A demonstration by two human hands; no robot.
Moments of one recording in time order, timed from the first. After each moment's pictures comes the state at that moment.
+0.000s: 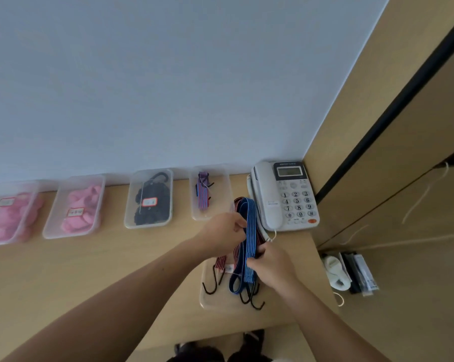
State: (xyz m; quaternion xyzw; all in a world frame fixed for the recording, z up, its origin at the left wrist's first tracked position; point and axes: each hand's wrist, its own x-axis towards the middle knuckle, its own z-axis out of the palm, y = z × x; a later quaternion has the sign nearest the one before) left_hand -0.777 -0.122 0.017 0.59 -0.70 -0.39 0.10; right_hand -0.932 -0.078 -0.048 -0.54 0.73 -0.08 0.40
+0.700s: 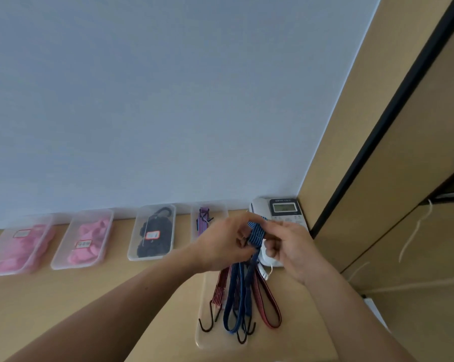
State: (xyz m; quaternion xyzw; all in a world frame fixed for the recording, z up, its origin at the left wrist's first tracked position) left_hand -0.778 -0.118 0.106 0.48 -0.78 -0.35 0.21; right_hand -0.954 -0.127 0.081 -0.35 0.52 -0.42 0.66
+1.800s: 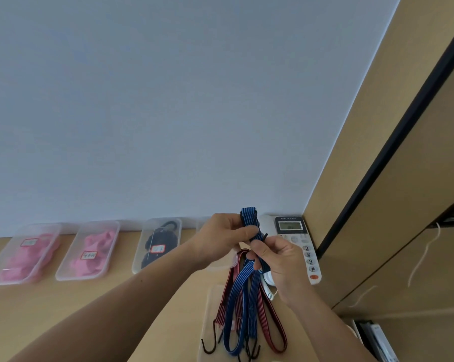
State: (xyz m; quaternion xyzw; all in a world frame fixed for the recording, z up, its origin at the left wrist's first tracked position) left_hand -0.764 -0.141 0.117 0.49 -0.58 -0.55 0.35; right_hand -0.921 -0.115 0.077 -0.45 0.45 -0.51 0.58
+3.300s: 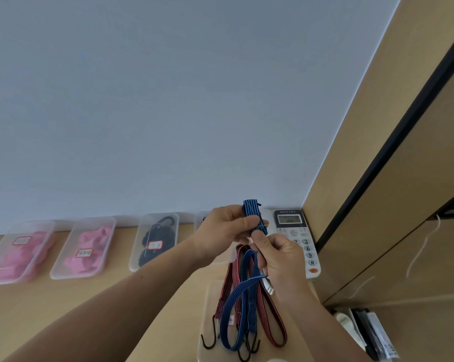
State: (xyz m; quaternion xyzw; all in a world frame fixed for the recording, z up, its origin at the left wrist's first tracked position) left_hand -0.769 -0.145 0.115 0.42 -0.52 -0.63 0.39; right_hand -0.913 -0.114 0.071 -0.44 0.49 -0.54 0.53
